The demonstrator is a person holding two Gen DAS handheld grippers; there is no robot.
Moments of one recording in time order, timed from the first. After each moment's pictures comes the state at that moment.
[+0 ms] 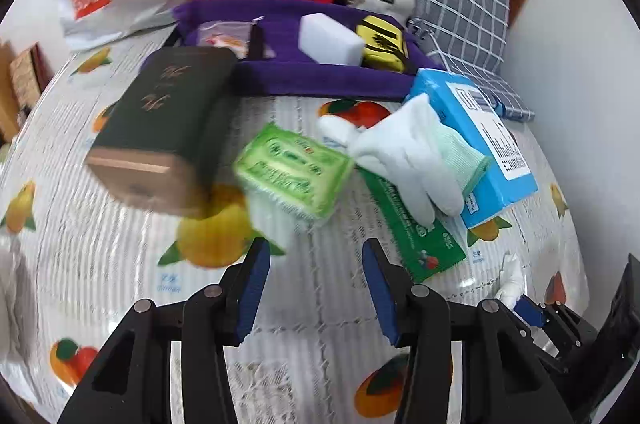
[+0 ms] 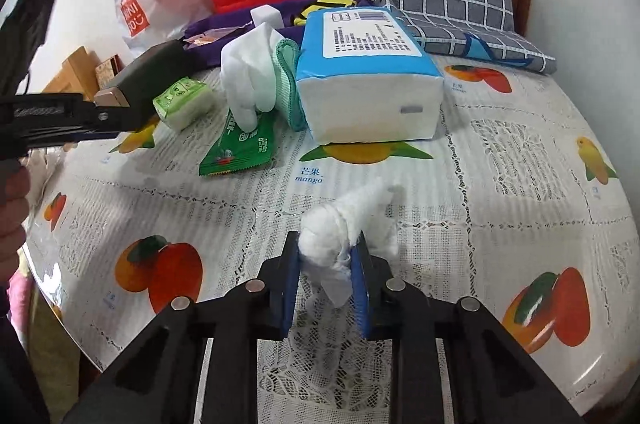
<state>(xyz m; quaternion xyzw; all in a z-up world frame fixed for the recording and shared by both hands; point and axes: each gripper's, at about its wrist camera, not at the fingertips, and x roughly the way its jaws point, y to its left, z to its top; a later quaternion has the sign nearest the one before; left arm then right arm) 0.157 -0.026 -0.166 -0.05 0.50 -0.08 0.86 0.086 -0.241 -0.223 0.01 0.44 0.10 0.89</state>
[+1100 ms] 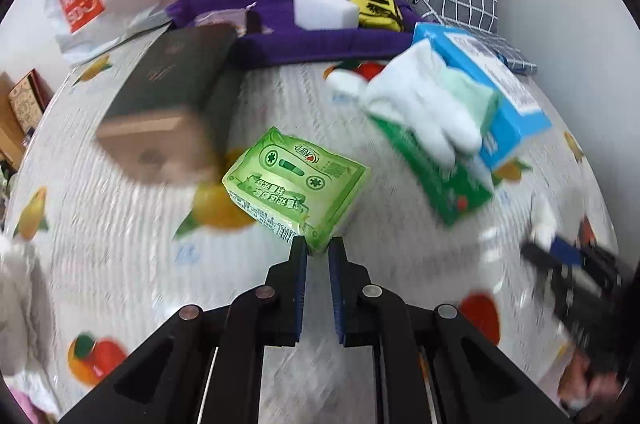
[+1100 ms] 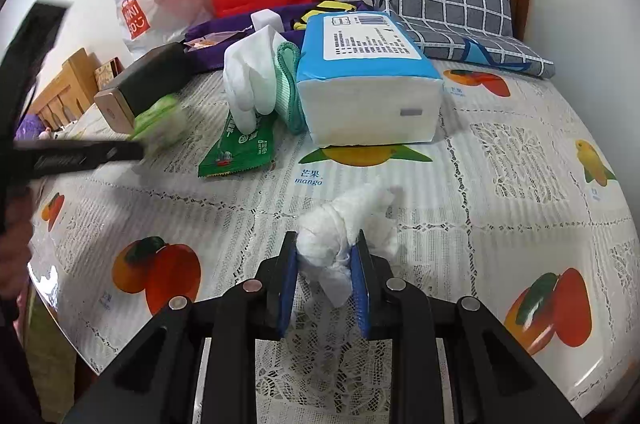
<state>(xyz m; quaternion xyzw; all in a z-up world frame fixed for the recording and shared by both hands) 0.121 -0.014 -0.180 0.02 0.52 -0.08 0.85 0.083 -0.240 -0.224 0.02 0.43 0.10 0.90</state>
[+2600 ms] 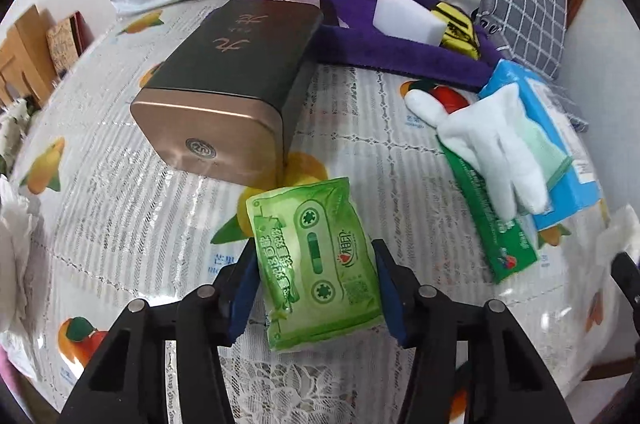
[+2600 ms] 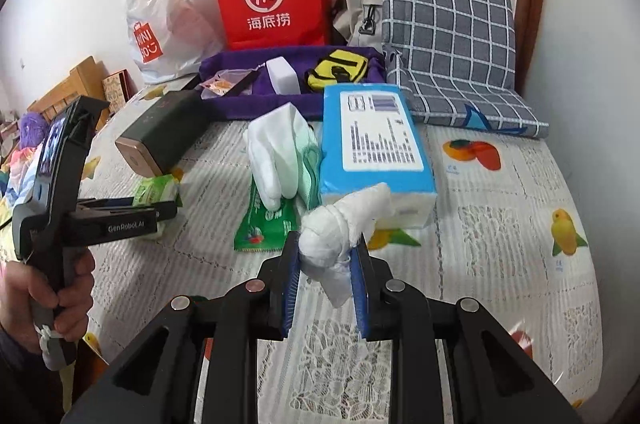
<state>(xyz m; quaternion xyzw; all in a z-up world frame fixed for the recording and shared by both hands) 0.154 0.012 -0.195 -0.07 0.53 0.00 0.85 0.103 -0.230 -0.152 -0.01 0.41 0.11 0.91</state>
